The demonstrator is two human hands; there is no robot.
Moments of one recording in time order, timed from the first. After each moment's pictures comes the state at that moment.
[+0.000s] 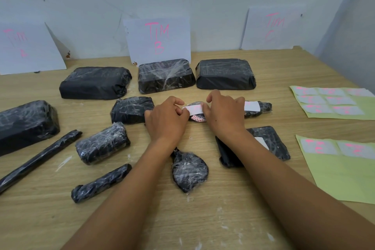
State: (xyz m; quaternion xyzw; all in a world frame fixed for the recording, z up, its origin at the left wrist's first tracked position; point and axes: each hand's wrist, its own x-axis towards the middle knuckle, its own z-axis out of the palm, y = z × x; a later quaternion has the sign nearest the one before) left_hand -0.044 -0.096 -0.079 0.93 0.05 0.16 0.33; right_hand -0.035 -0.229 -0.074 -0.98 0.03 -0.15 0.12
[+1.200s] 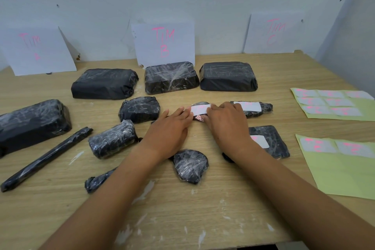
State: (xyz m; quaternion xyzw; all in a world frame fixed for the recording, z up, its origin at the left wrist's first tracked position) left_hand -0.068 -0.059 -0.076 0.96 -0.26 0.02 0.04; right_hand -0.073 -0.226 -0.069 -0.99 -0.08 -0.11 -0.02
